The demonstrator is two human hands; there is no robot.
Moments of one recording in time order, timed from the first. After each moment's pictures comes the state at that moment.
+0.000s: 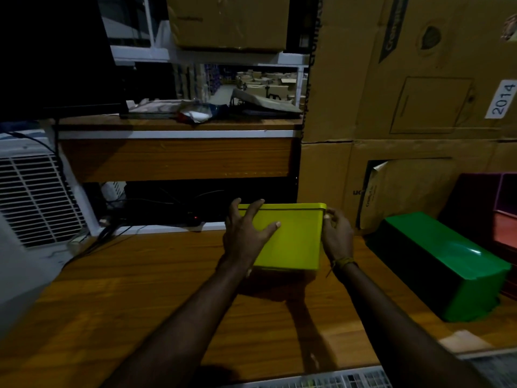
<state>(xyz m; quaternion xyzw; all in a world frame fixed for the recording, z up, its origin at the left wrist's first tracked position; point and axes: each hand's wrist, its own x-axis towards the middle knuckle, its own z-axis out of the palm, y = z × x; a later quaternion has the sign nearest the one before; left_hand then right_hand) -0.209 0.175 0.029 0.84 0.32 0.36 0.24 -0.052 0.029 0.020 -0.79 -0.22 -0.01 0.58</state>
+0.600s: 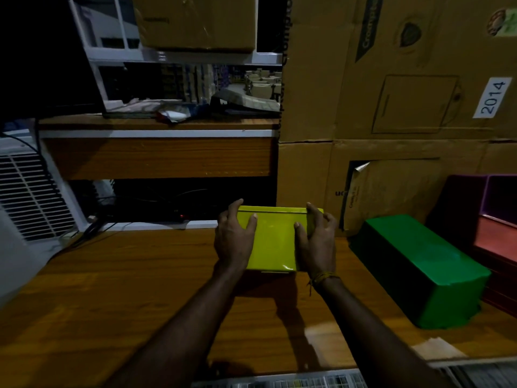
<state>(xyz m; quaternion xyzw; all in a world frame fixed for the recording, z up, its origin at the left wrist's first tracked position) -0.154 0.111 0.027 0.76 0.41 0.44 0.25 -0.040 -0.022 0.022 -0.80 -0.31 -0.08 0.51</state>
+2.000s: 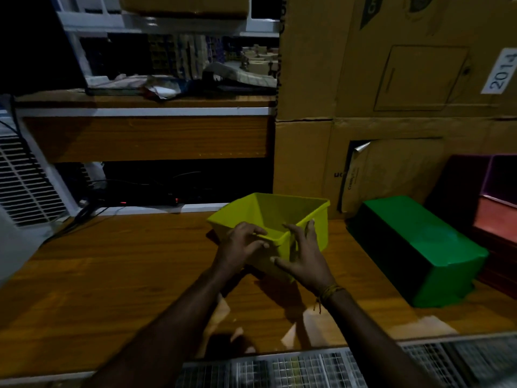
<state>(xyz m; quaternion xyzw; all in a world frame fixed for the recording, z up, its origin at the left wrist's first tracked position) -0.164 0.124 -0.040 0.87 0.16 0.31 0.35 -0.055 -0.047 -0.032 -0.82 -0.43 0.06 0.38</state>
